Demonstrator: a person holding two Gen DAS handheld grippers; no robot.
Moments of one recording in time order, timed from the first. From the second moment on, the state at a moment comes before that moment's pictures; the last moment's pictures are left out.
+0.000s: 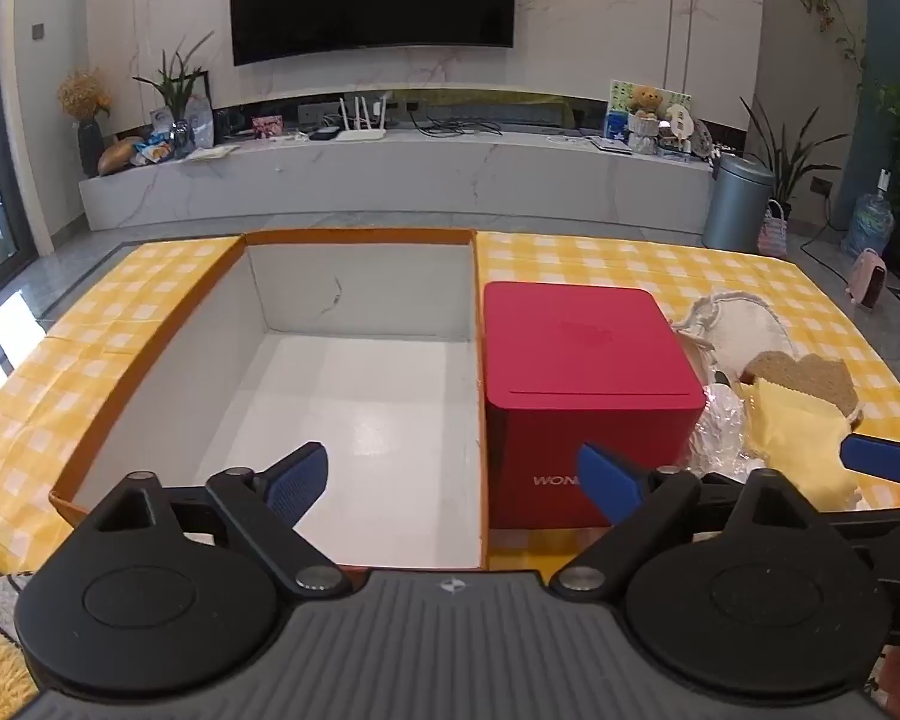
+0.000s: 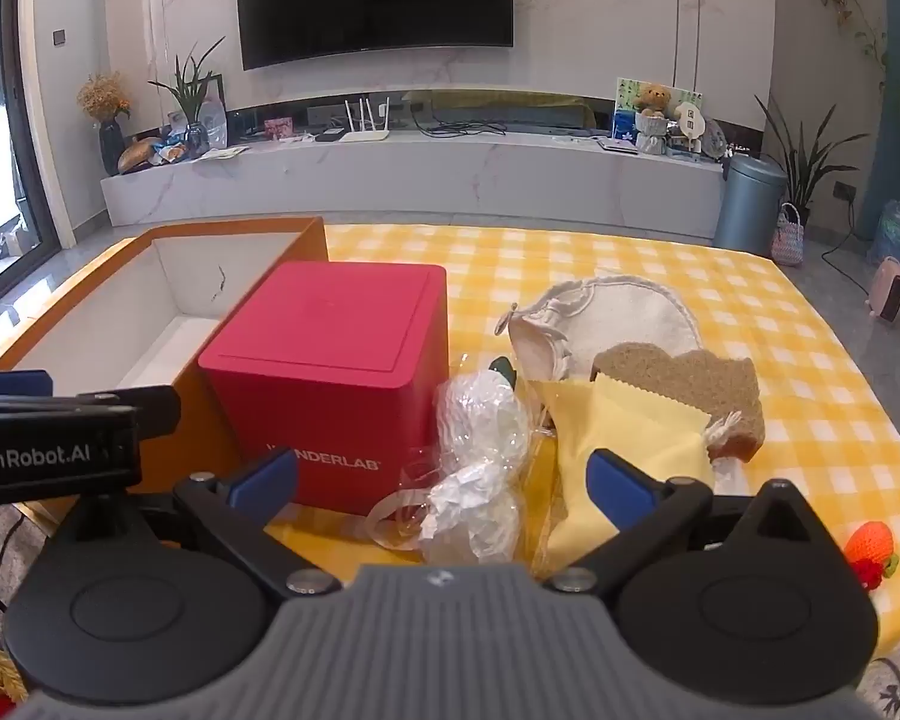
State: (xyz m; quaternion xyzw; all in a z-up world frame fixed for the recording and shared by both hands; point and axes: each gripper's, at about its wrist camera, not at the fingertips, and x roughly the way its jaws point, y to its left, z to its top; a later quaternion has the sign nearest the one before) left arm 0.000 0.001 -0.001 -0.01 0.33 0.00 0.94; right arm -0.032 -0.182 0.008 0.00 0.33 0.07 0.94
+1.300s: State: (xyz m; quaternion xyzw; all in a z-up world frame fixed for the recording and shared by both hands) left arm -0.003 -0.008 -0.002 0.03 0.31 0.00 0.95; right arm -0.032 -0.178 0.008 -0.02 0.33 0.06 0.94
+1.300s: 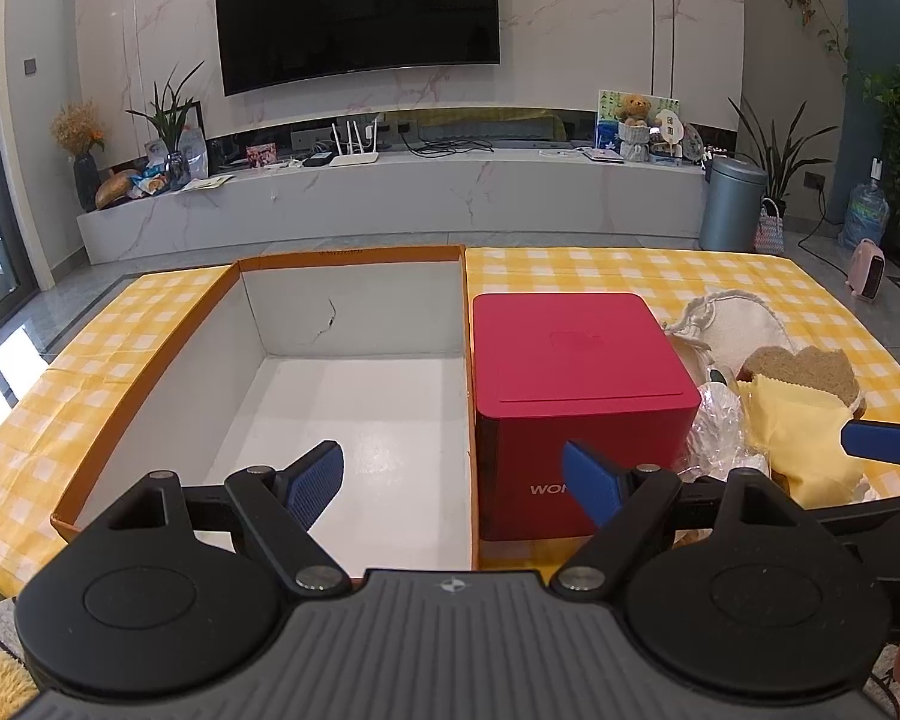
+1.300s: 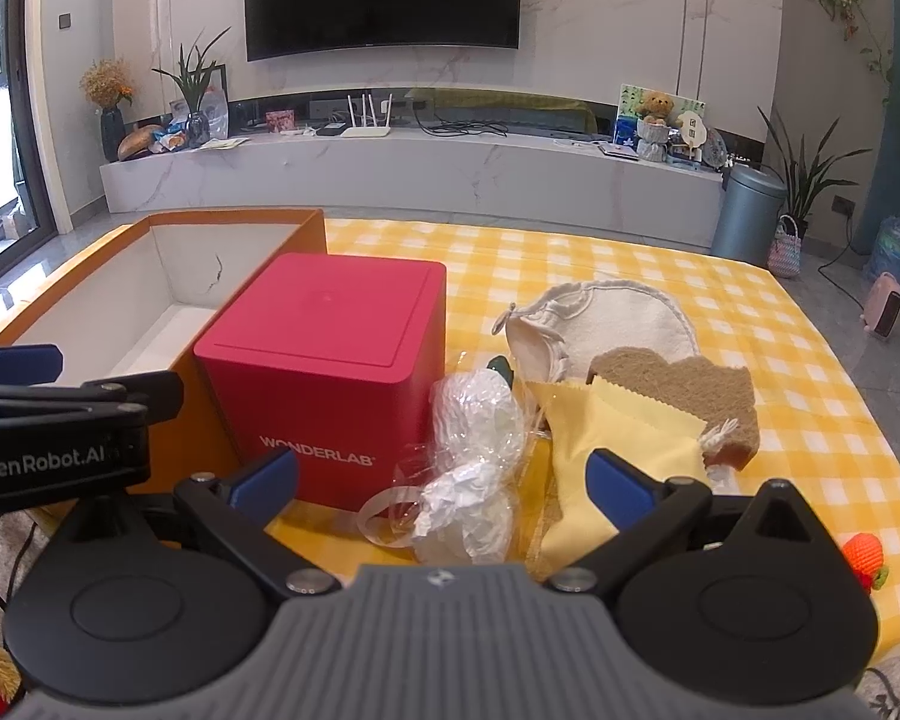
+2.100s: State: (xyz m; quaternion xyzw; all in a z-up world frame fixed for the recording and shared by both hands) left arm -0.002 -0.010 -0.004 0.02 0.32 0.00 0.95; right arm -0.032 -0.178 0.007 -0.02 0.33 0.07 0.94
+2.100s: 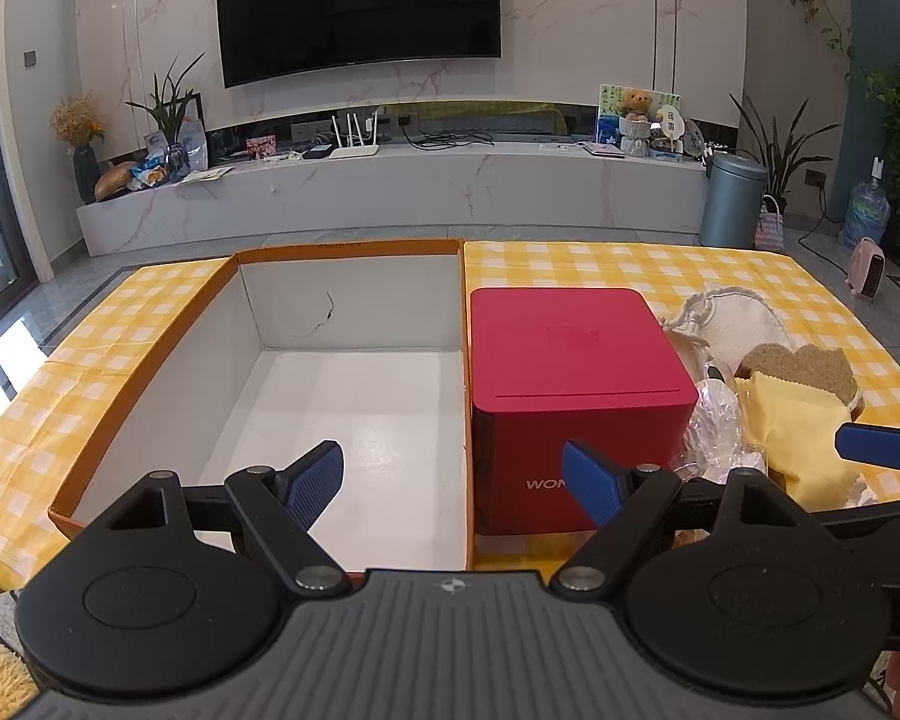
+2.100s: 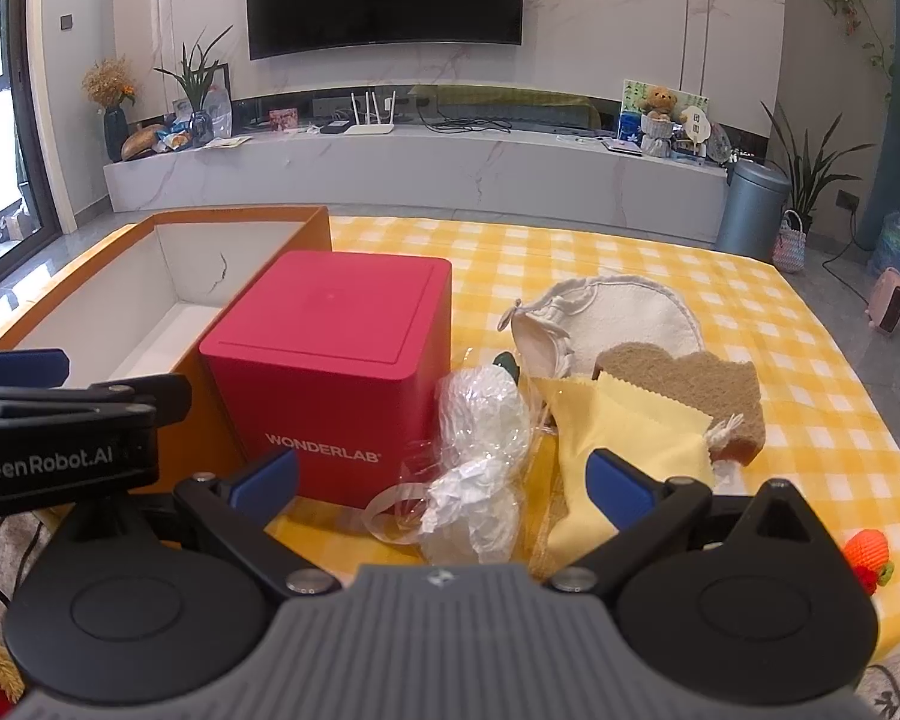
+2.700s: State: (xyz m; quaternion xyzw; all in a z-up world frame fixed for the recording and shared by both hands) left arm -0.003 -0.010 -0.003 0.02 0.32 0.00 0.95; right arm -0.032 -0.178 0.007 -0.02 0.33 0.07 0.94
